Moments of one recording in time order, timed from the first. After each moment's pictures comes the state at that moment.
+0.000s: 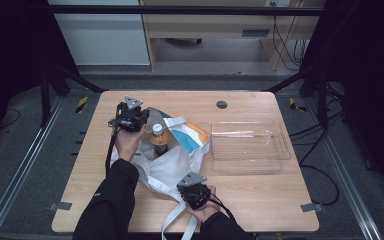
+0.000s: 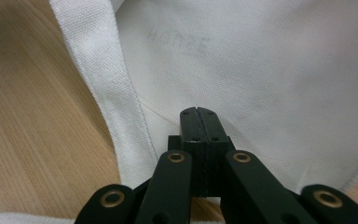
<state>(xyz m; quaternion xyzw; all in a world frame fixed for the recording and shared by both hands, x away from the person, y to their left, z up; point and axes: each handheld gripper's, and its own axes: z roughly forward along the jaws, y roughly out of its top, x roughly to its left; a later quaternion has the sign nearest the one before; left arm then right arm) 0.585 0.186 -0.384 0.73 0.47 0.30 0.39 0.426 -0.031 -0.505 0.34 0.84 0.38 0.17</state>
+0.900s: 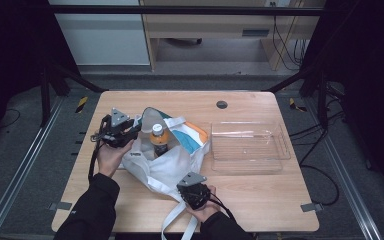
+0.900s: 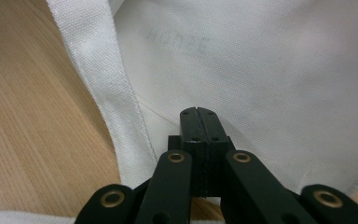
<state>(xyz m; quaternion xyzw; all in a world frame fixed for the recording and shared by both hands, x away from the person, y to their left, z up) 0.542 0.220 -0.392 0.75 0.43 0.31 0.39 0.426 -0.031 -0.505 0.34 0.84 0.39 0.17</state>
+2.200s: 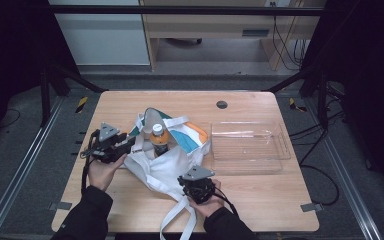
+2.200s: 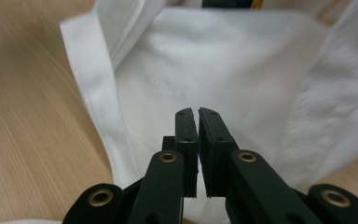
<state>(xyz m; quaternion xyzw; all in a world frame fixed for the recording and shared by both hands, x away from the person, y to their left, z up) 0.485 0.242 -0.397 0.74 0.46 0.28 0.41 0.430 -0.046 -0.471 0.33 0.82 0.43 0.18</state>
